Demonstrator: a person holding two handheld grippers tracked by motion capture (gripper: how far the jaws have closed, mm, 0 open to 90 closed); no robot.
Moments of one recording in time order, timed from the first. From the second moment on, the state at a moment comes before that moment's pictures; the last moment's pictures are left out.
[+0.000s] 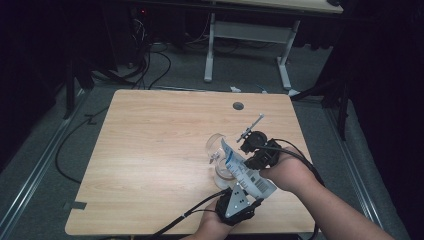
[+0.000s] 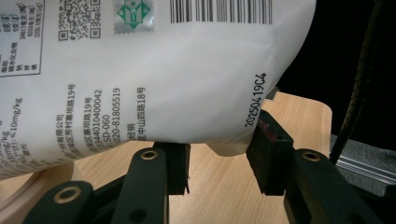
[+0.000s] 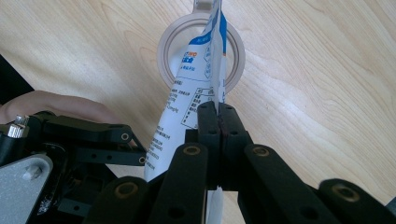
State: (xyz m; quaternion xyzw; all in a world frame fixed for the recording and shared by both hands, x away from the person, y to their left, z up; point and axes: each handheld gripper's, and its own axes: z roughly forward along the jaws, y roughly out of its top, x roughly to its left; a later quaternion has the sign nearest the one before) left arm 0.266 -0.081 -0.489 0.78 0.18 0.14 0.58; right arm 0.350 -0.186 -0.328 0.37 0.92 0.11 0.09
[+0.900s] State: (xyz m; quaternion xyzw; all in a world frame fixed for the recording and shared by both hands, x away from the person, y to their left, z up) left arm 0.268 -0.081 -0.487 0.78 0.18 0.13 0.59; right arm 0.351 -0.183 -0.327 0.36 0.92 0.10 0.09
